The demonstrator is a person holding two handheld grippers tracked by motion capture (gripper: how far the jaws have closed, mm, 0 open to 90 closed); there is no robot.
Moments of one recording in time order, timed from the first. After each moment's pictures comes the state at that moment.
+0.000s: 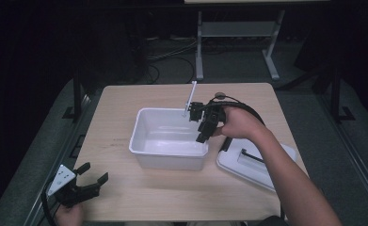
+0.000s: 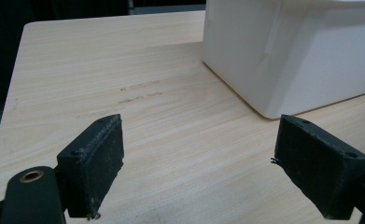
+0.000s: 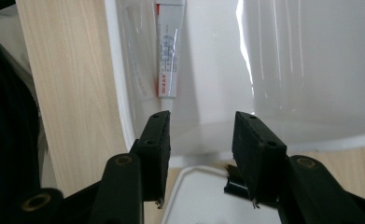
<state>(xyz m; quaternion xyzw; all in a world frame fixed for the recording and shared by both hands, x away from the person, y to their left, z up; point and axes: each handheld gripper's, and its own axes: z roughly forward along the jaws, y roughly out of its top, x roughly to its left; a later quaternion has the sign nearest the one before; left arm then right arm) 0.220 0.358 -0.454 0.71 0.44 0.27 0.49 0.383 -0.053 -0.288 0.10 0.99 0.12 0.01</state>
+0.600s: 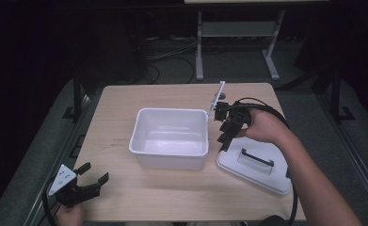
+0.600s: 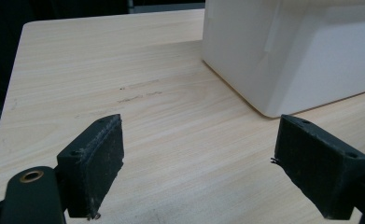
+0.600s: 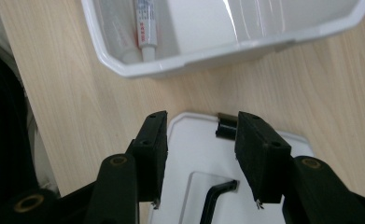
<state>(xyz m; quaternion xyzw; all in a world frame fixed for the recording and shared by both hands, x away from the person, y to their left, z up) 0.221 0.356 -0.454 0.71 0.44 0.27 0.48 0.378 -0.115 -0.291 0.15 0.98 0.12 0.02</state>
